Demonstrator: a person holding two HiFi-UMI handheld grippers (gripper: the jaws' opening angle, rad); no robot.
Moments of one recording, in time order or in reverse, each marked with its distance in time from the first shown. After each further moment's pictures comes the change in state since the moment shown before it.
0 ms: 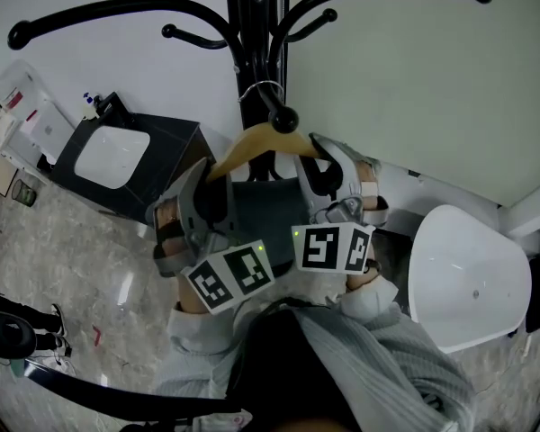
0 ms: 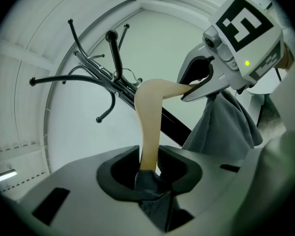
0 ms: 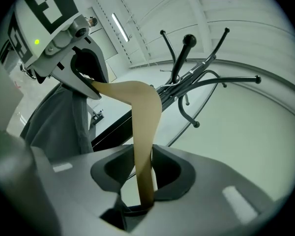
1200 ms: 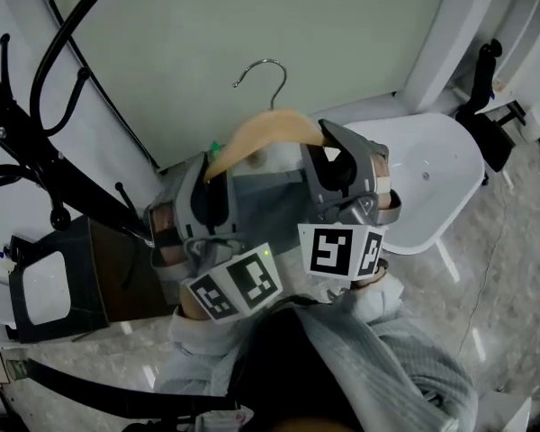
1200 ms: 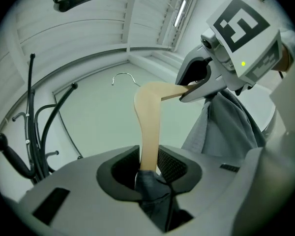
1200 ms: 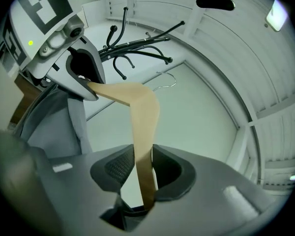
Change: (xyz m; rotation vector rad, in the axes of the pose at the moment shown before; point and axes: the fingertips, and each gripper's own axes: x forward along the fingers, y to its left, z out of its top) left arm -0.024 -0.139 0.222 -0.010 -0.601 -0.339; right arm -0.196 -0.155 -0.121 -0.076 0.462 -0.511
